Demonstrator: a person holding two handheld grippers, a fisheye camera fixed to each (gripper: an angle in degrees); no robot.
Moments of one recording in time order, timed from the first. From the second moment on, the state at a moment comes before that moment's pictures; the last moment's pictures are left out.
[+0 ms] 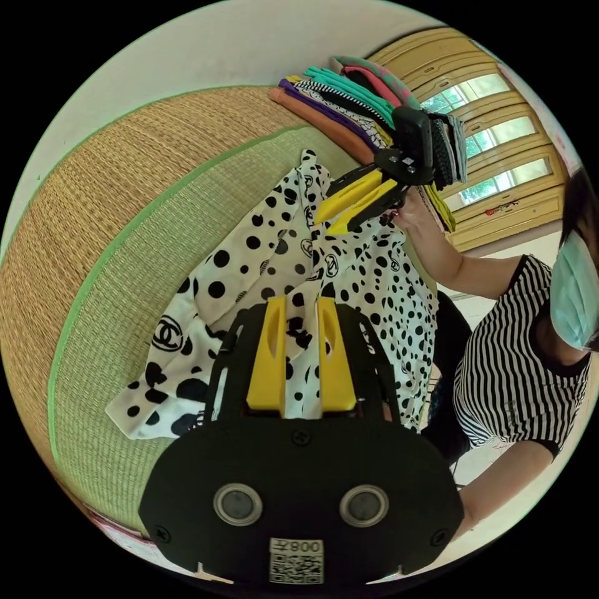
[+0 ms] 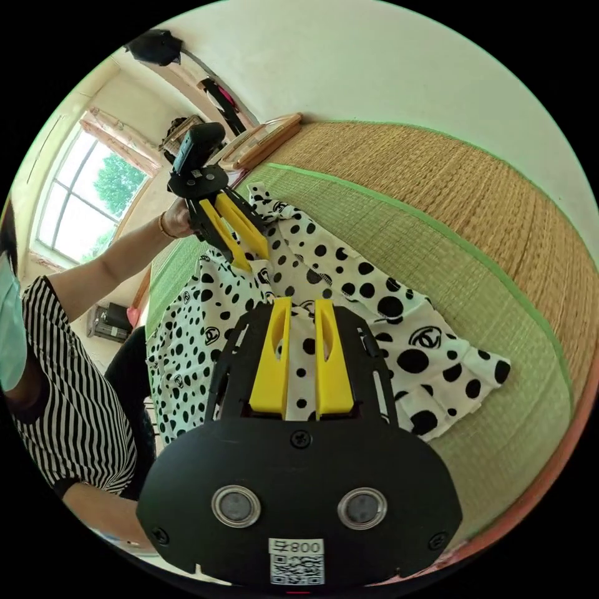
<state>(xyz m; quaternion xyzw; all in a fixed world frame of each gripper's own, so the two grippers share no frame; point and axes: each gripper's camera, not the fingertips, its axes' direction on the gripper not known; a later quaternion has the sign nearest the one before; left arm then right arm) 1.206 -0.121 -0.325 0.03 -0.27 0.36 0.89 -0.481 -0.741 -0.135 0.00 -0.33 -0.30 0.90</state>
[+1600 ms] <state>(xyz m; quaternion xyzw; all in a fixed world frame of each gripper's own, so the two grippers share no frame) 1.115 -0.057 -0.334 0.16 -0.19 0.36 0.90 -0.370 -0.656 -0.176 0.11 -0.28 -0.14 0.94</state>
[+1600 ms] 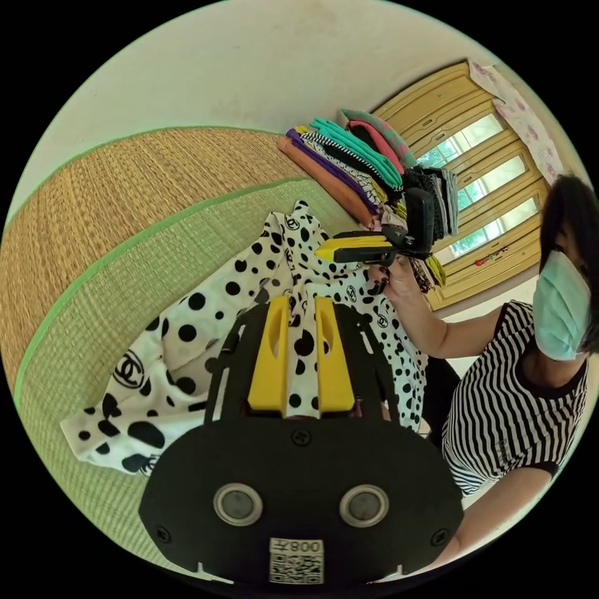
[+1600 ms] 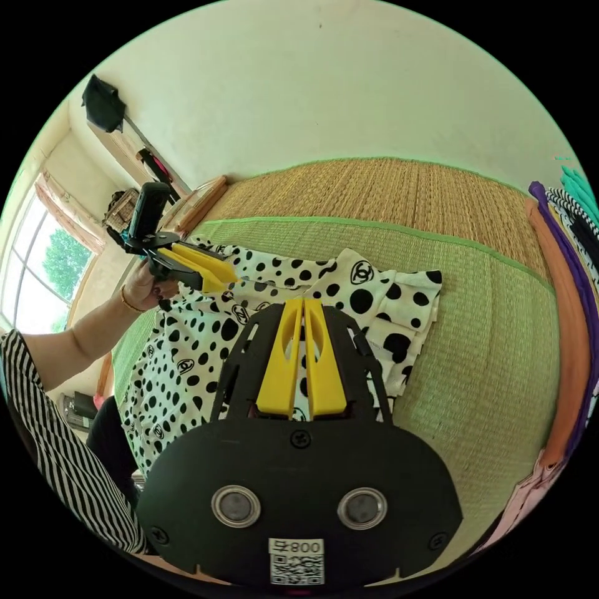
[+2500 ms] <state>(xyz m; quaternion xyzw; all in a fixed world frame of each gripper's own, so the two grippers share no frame) 1.019 0.107 -0.358 0.19 -0.33 0.31 0.87 -0.504 -0.661 -0.186 0.09 -0.31 -0.29 0.90</state>
